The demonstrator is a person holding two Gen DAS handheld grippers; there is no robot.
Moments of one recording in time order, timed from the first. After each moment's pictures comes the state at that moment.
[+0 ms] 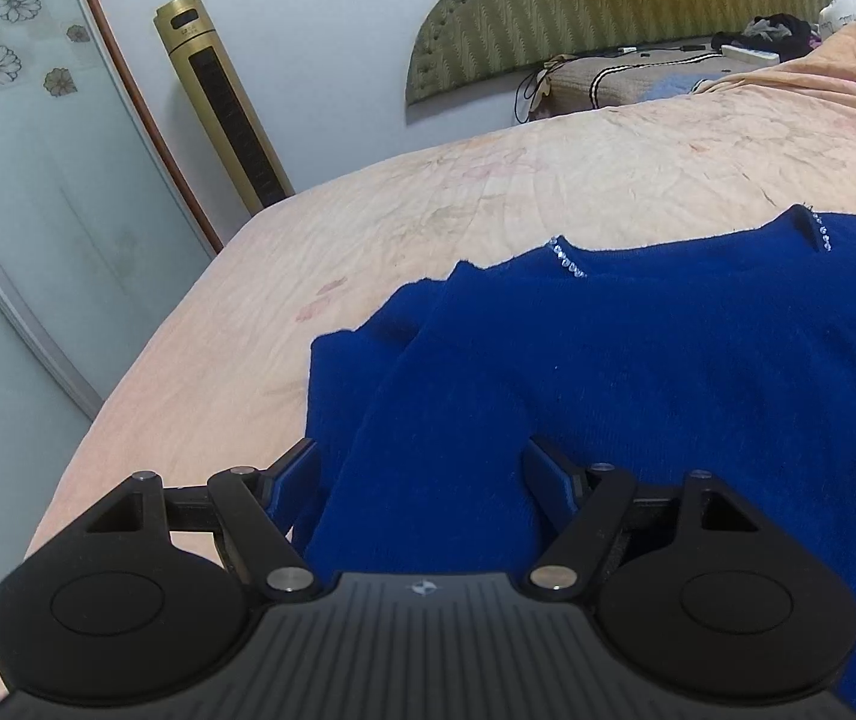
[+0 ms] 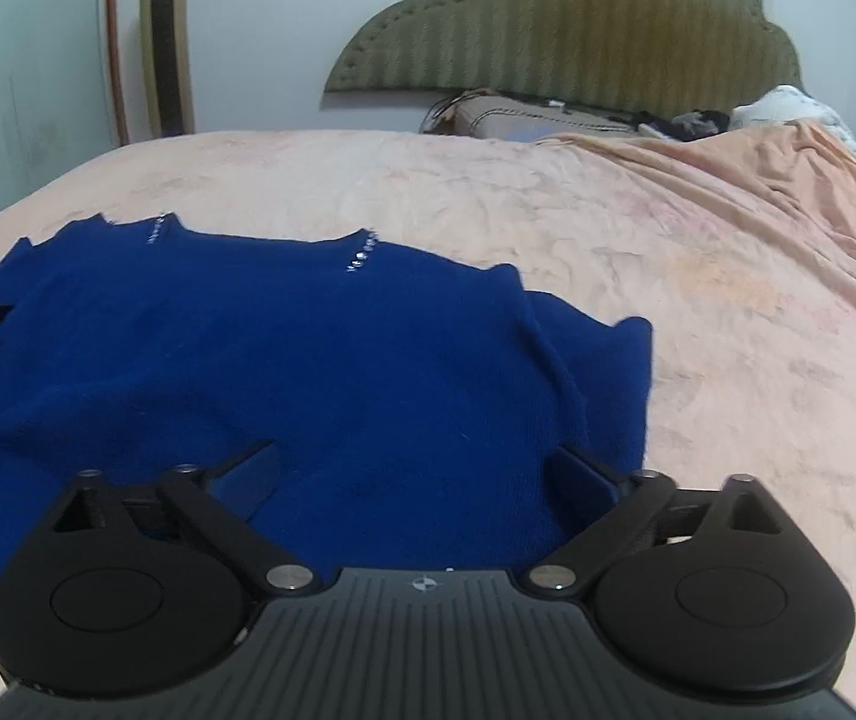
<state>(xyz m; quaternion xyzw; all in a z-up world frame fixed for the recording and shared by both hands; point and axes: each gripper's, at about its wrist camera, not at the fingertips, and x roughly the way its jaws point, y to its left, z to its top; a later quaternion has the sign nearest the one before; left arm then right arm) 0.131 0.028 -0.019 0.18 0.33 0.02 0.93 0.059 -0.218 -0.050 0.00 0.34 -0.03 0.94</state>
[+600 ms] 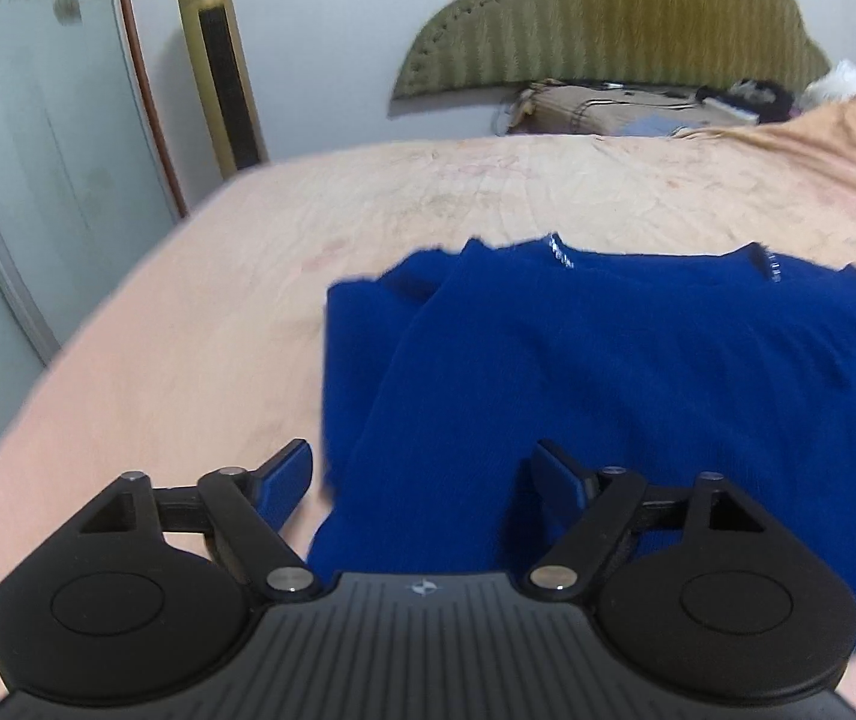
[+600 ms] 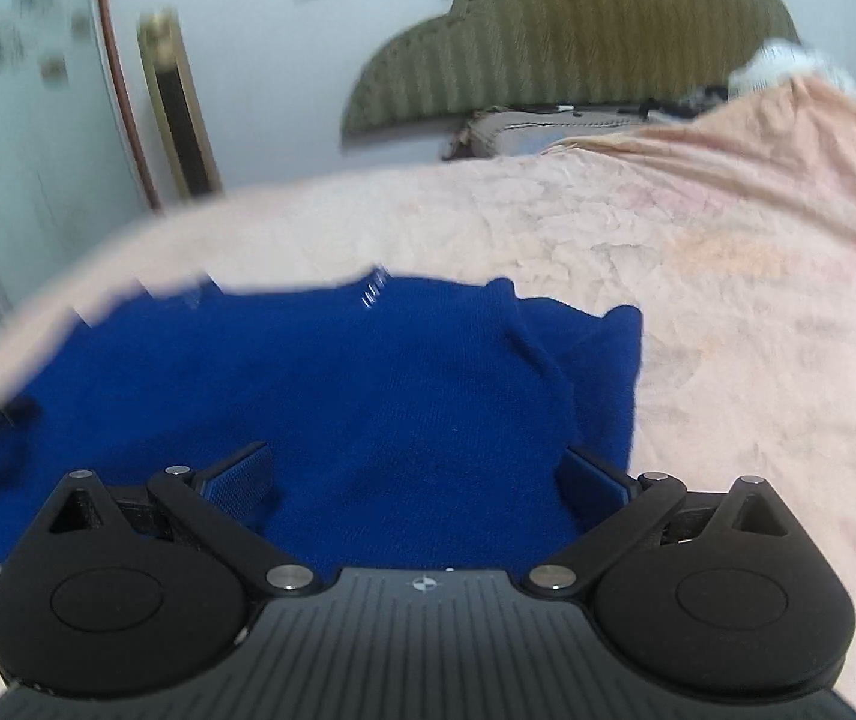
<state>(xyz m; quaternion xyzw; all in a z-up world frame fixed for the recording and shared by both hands) 0.096 0.094 -0.008 0.07 0.35 -0.05 0.93 0.026 -0.267 -0.030 0.14 0.31 0.04 0.94</state>
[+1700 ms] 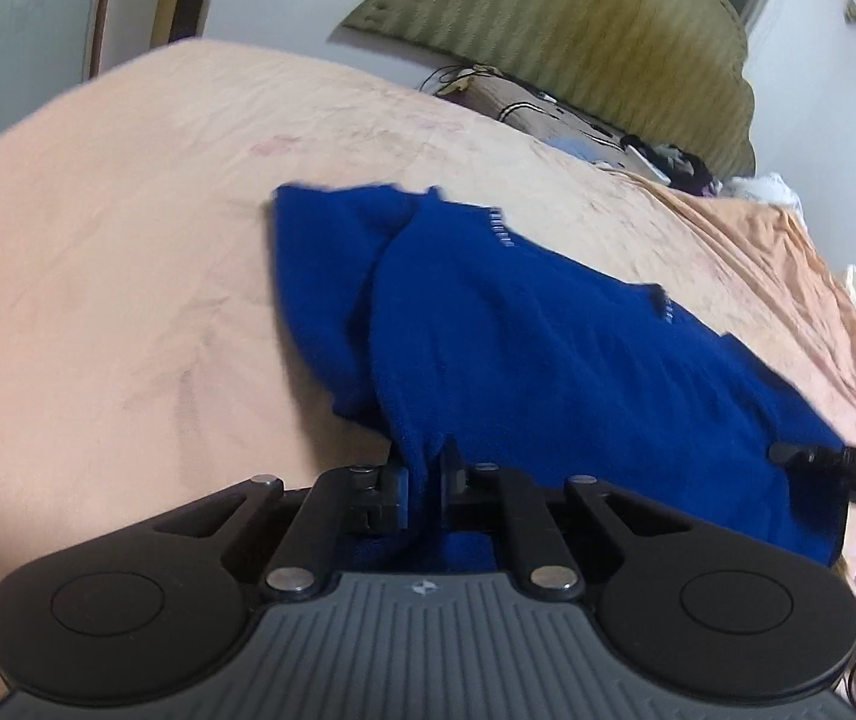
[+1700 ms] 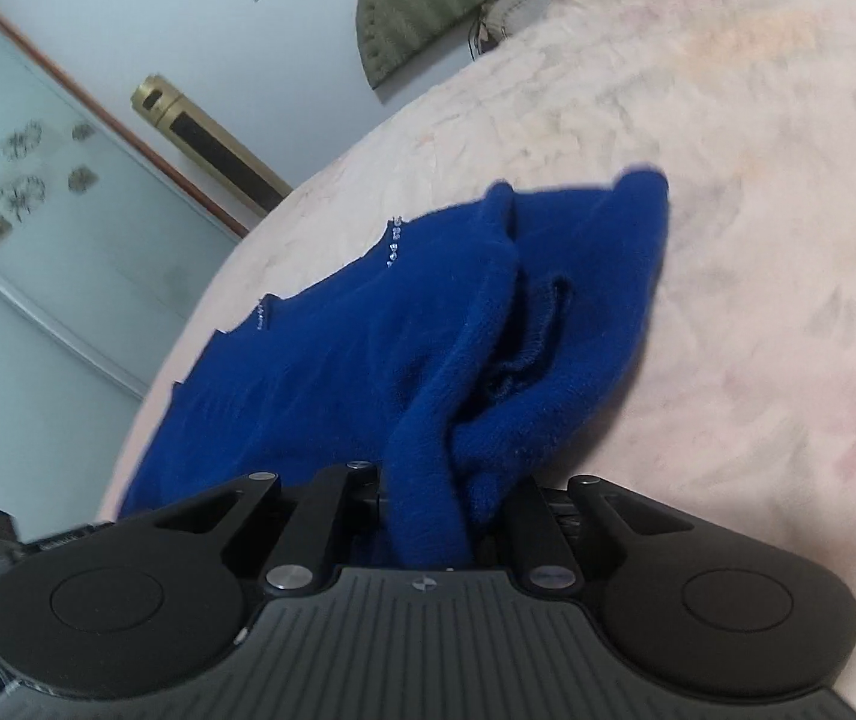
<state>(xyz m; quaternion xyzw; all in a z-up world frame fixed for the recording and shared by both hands) 0.099 0.139 -0.019 -0.11 0.40 -0.17 0.89 0.051 -0.307 -0.049 0.29 0.37 0.13 0.87</state>
